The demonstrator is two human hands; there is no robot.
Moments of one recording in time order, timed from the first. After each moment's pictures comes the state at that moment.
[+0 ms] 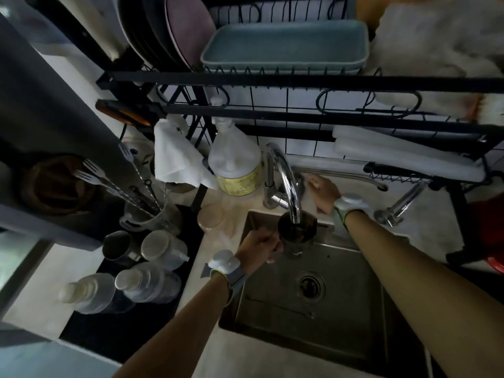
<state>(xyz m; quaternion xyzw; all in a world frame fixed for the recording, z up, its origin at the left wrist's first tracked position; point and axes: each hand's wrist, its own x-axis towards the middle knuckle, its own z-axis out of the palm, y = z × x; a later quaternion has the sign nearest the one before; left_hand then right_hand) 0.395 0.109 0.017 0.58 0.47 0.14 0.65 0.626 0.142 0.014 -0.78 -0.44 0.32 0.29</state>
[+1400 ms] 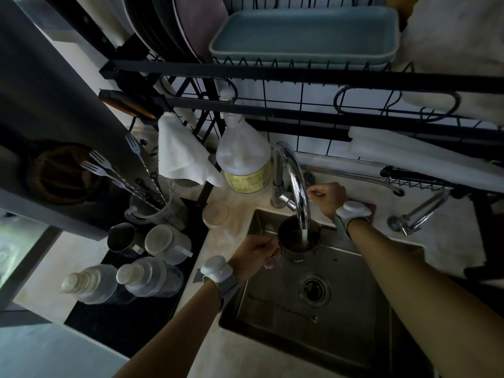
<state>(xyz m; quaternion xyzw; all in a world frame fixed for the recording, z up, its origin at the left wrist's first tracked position) 0.379 0.102 0.045 0.62 0.46 0.13 0.63 0.641 0.158 -0.047 -0.75 -0.50 0.29 0.33</state>
